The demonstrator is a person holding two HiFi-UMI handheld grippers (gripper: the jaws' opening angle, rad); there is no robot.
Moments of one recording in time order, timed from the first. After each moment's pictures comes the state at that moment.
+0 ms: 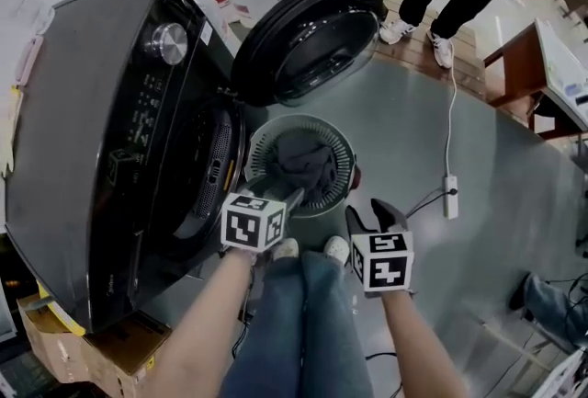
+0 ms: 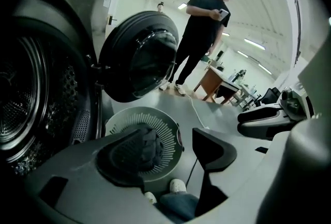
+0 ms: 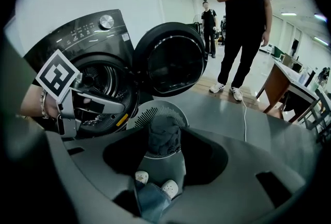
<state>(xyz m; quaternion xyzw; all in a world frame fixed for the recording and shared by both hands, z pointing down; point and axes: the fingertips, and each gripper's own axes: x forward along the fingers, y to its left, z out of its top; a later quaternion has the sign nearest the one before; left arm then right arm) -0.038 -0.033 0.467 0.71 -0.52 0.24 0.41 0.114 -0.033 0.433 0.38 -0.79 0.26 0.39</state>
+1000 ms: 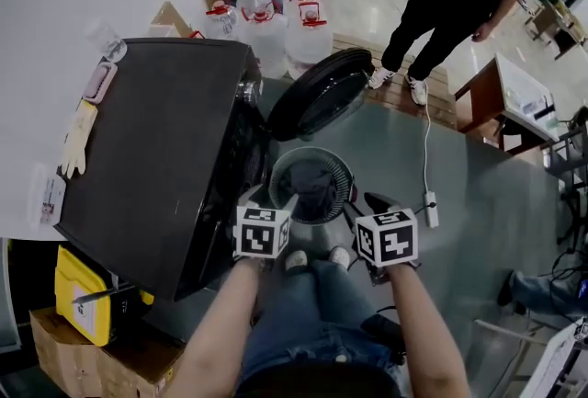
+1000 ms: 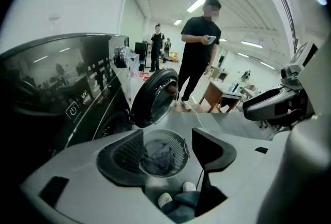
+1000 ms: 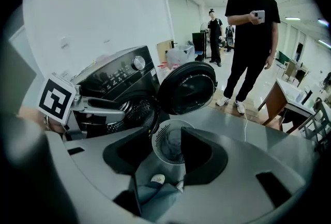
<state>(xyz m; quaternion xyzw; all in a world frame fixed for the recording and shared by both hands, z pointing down) -0.116 0.019 0.270 0.71 -0.58 0.24 0.33 0.041 0.001 0.229 0.37 -0.81 0.26 0.37</state>
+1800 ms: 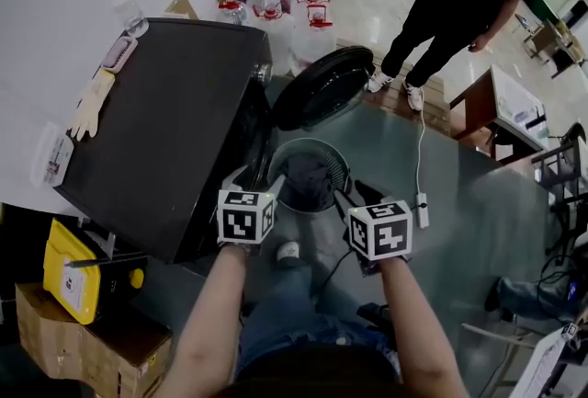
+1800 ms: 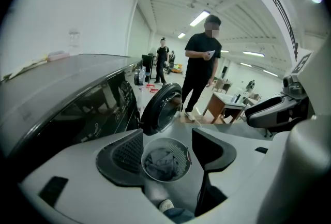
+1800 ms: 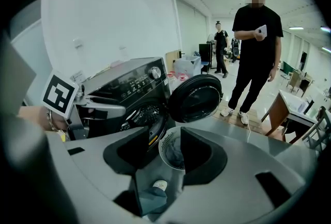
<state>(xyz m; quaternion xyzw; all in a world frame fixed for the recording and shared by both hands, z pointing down) -0.143 0.061 0.216 0.70 -0.62 0.19 0.30 0.023 0.046 0.184 0.35 -0.85 0.21 0.33</state>
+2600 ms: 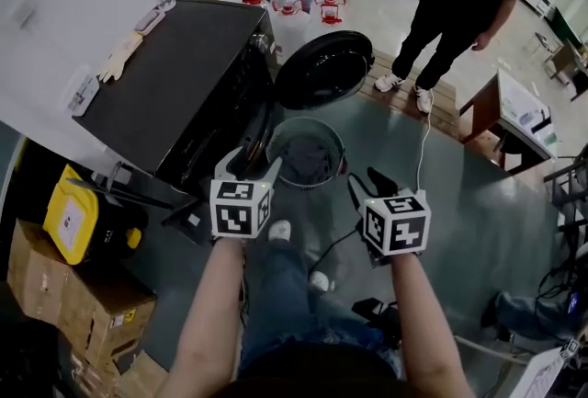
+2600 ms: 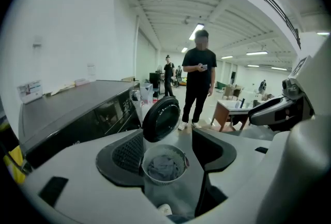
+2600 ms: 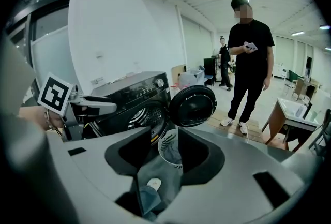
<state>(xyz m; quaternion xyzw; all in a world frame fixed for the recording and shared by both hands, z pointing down) -0.042 0.165 0.148 0.67 -0.70 0.16 0.21 0.150 0.123 0.142 0.33 -0.89 0.16 0.27</state>
